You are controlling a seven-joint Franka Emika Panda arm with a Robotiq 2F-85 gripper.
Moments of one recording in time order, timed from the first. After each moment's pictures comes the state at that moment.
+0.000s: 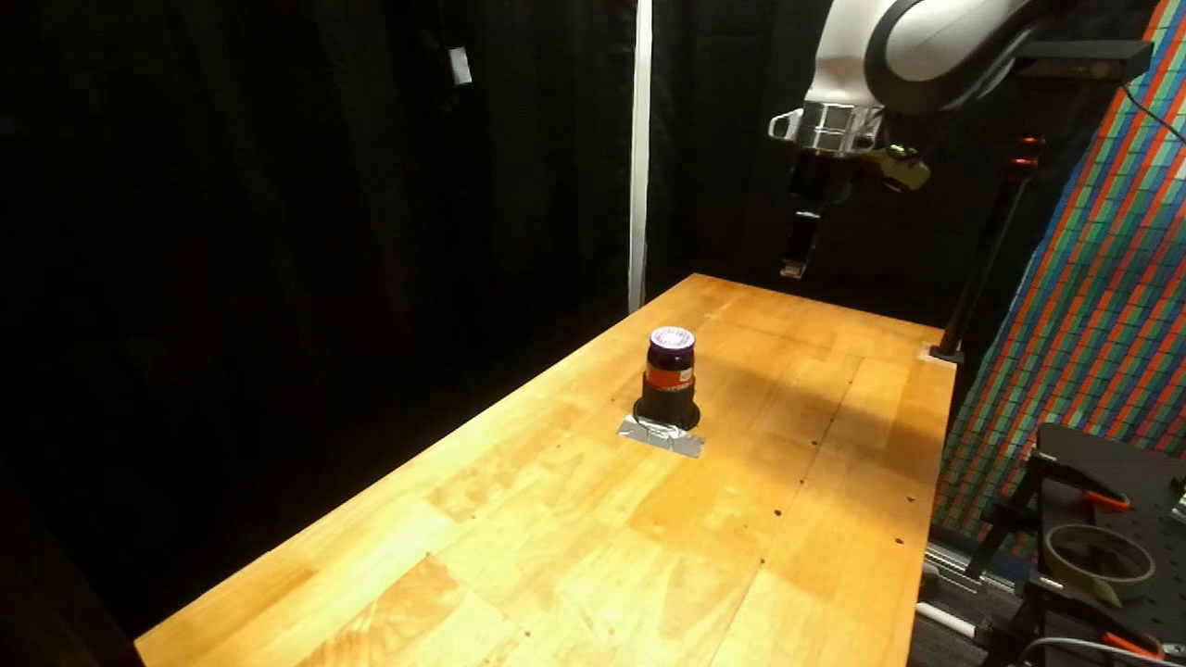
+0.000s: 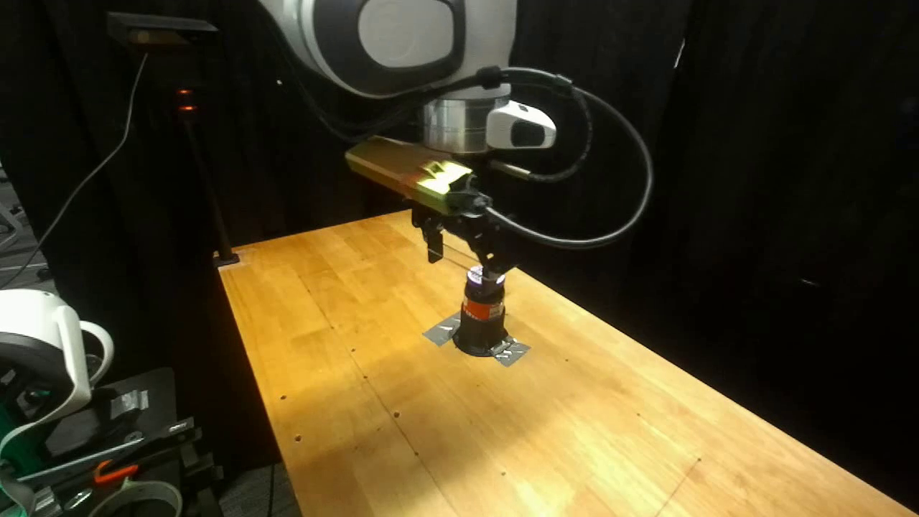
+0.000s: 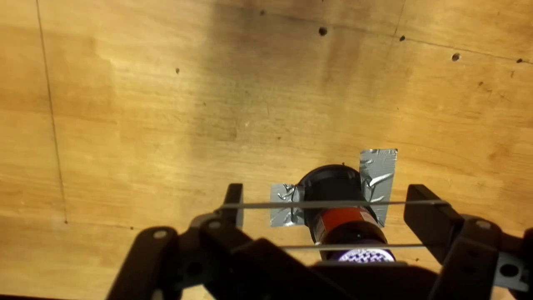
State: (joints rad) arm -0.01 0.04 0.01 -2.21 0.06 2.34 -0.29
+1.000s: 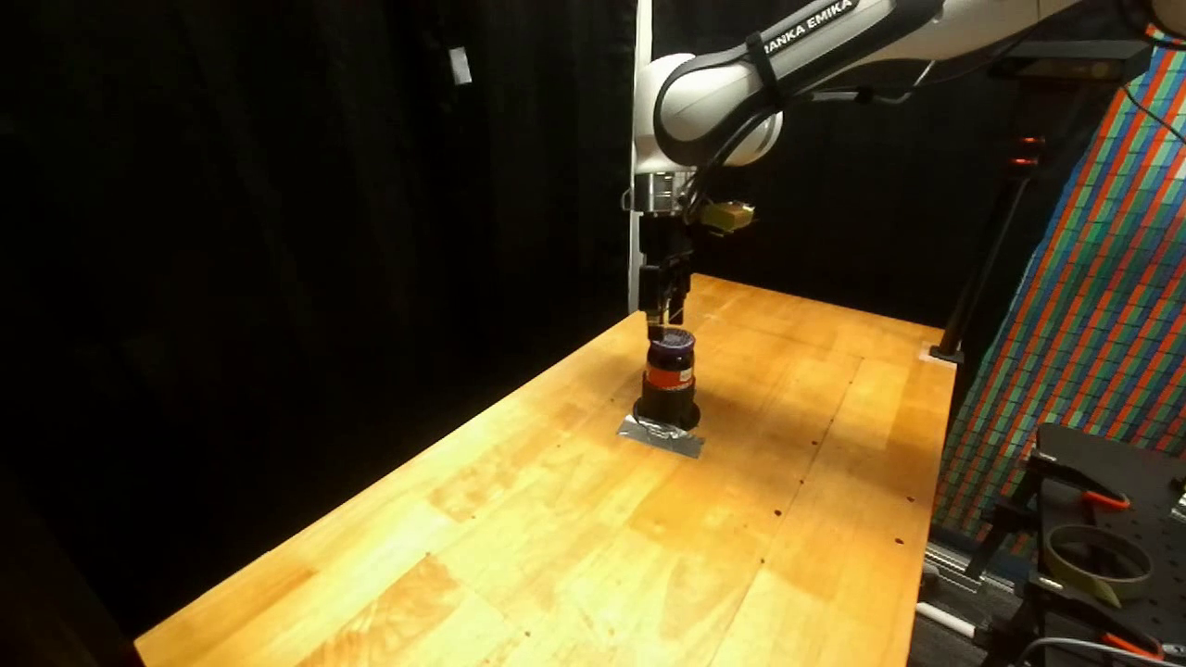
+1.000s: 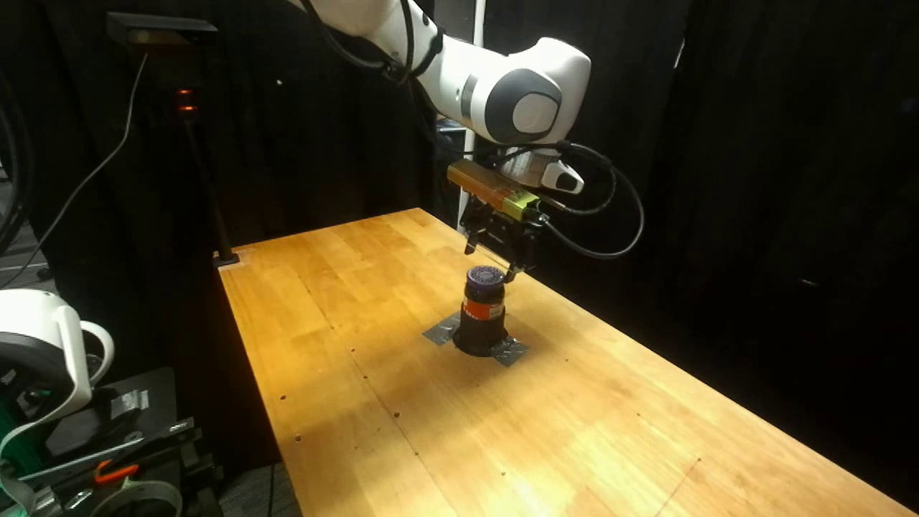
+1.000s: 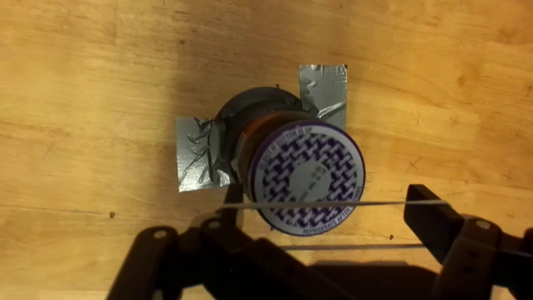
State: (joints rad) arm 0.06 0.68 0.07 -1.41 0.11 1.96 -0.18
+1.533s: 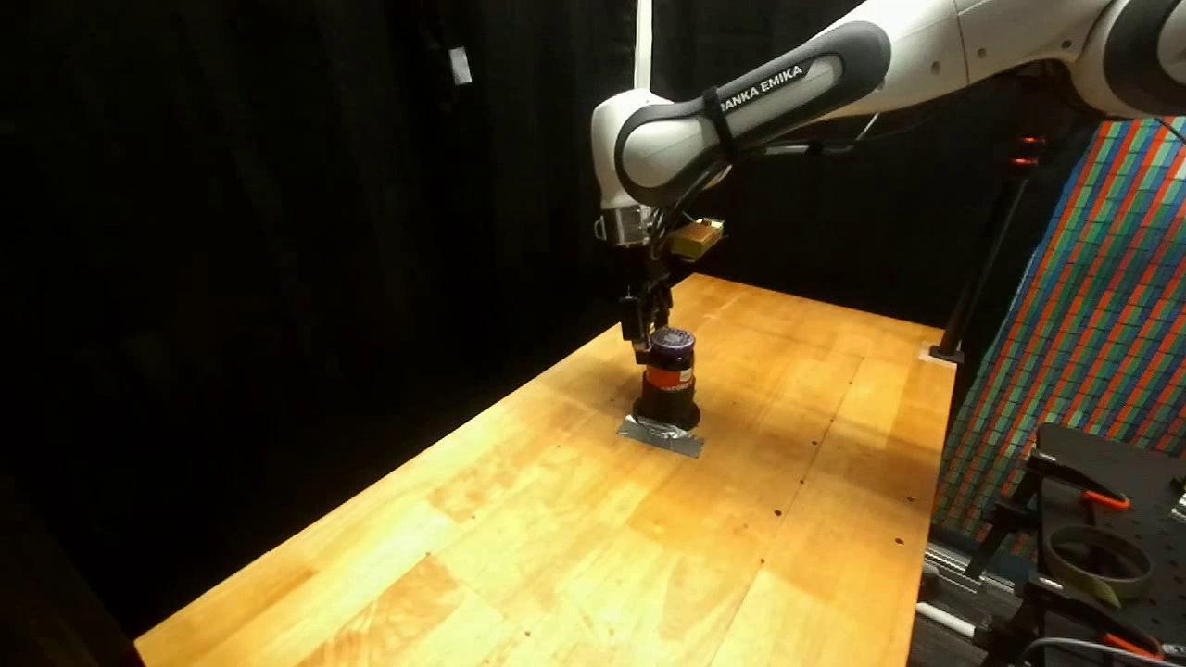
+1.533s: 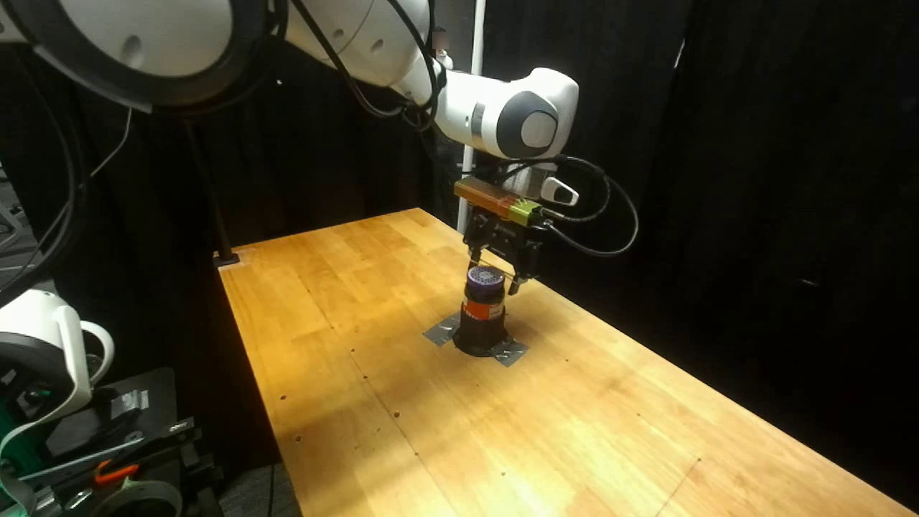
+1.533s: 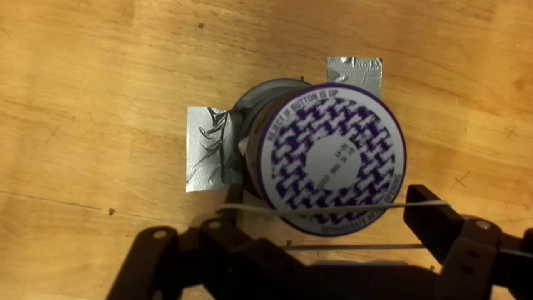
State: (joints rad) arm 0.11 0.88 0.07 -1.15 -0.02 1.81 -0.12
